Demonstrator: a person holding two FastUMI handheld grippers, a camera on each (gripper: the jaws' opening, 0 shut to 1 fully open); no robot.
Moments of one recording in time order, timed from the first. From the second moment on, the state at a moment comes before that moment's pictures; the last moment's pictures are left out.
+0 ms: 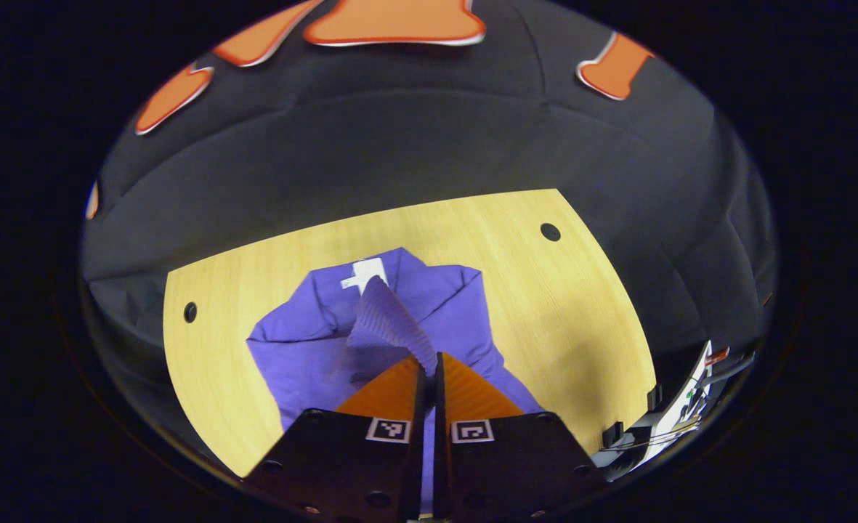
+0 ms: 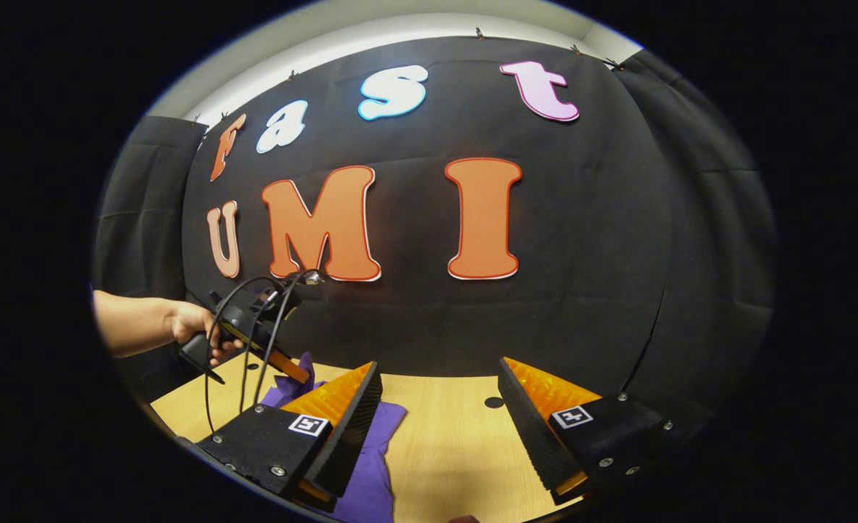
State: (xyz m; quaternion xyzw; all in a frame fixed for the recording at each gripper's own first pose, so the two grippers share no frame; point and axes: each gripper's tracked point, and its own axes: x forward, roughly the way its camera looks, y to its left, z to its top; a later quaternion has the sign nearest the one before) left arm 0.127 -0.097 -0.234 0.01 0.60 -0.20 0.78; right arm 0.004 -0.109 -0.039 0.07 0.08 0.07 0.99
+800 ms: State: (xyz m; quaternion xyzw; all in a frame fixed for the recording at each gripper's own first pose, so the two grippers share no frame) left arm 0.117 -0.066 -0.069 -0.02 0.32 -0.17 0.93; right arm 0.018 -0.087 -0.031 0.03 0.07 0.09 0.99
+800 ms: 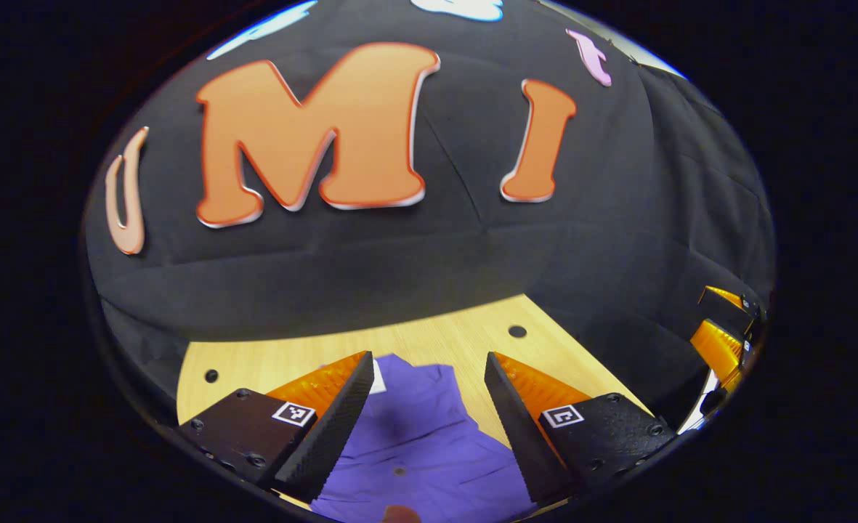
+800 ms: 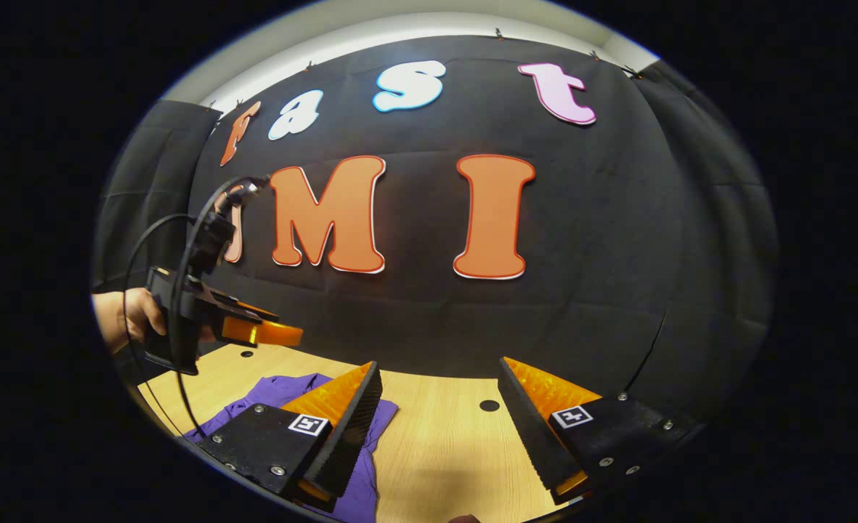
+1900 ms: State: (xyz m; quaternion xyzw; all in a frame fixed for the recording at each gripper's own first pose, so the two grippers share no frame) left arm -0.090 0.162 -0.015 0.01 0.12 -0.02 0.99; right arm -0.099 0.021 -0.064 0.00 0.11 0.04 0.99
